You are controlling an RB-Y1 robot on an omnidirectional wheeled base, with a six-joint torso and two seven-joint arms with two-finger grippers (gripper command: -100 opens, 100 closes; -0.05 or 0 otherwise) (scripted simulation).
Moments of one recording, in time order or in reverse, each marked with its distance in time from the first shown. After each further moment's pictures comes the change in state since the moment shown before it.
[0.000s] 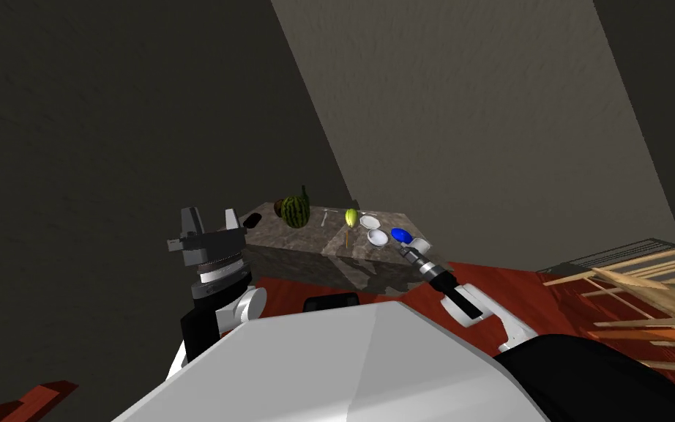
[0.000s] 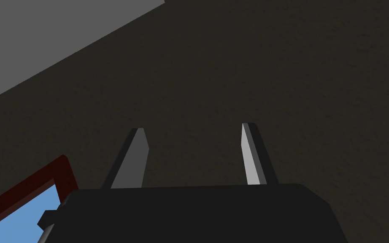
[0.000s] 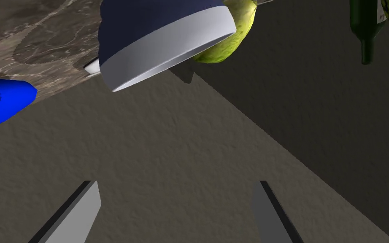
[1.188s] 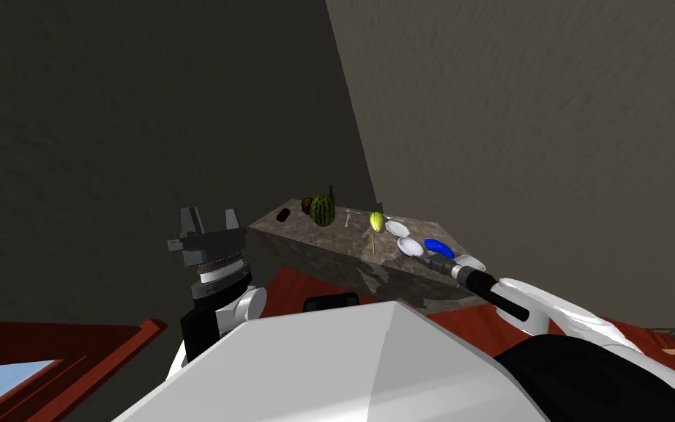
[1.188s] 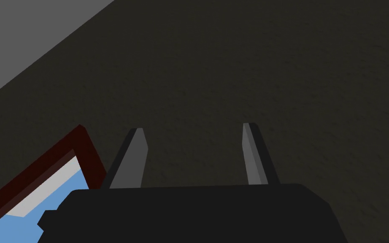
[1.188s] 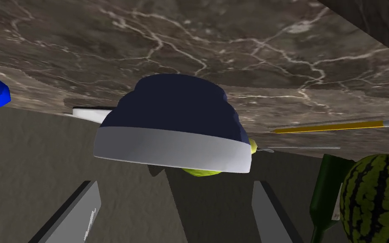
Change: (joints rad) left arm 0.000 0.000 0.000 0.000 0.000 0.000 0.000; right arm 0.092 -0.391 -0.014 0.279 0.165 0.005 0.069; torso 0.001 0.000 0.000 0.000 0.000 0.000
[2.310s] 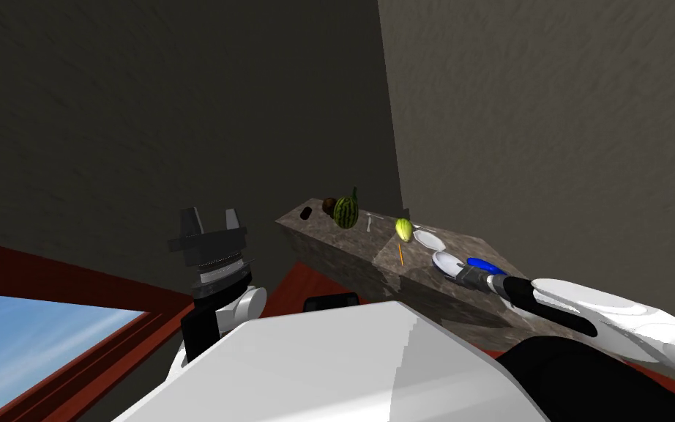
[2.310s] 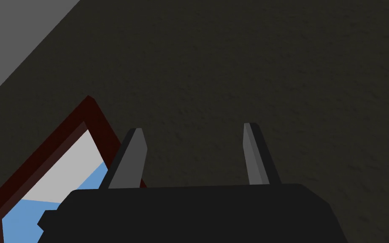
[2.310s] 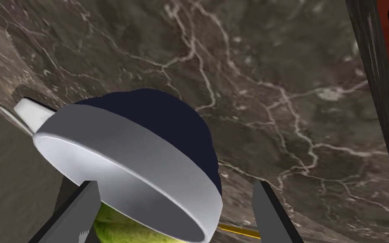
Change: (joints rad) left arm 0.000 0.000 0.000 0.000 0.000 0.000 0.000; right arm 0.108 -0.279 0.089 0.239 0.160 -0.022 0.060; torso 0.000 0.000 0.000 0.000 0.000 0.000
